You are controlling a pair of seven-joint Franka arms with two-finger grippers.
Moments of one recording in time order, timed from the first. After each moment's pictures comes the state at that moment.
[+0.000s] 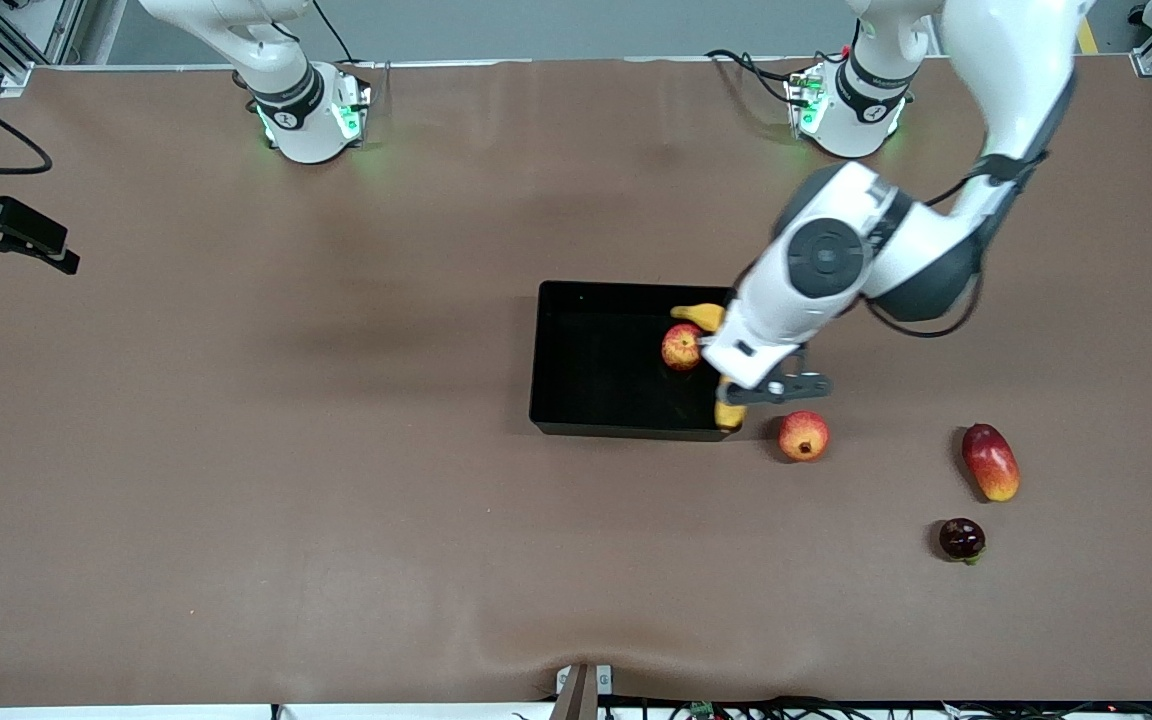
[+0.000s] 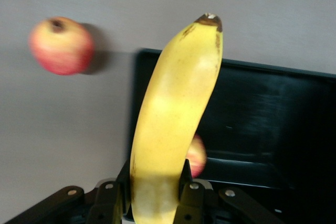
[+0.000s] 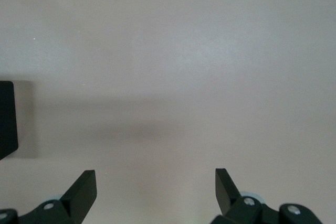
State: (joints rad) left arm 0.06 0.51 -0.73 -1.65 0.25 1.96 -0.79; right arm 0.02 -0.01 -0.08 -1.54 0.03 1.53 -0.04
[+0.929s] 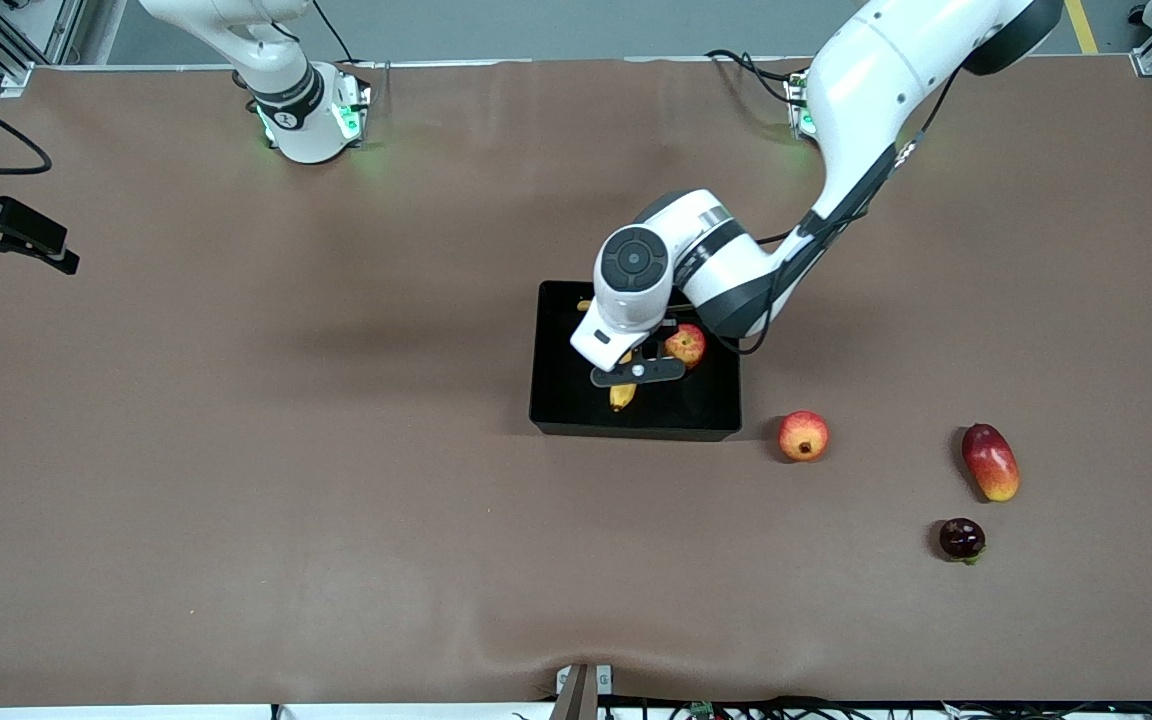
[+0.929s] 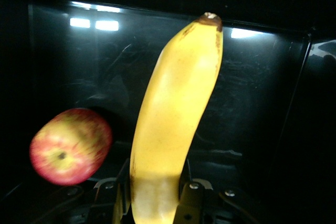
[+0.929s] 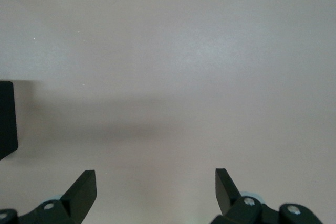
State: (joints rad) left arm -0.25 0.74 -0.61 -1.57 0.39 2.06 -1.04; right arm 0.02 -0.01 -0.08 -1.54 0.03 1.53 -0.04
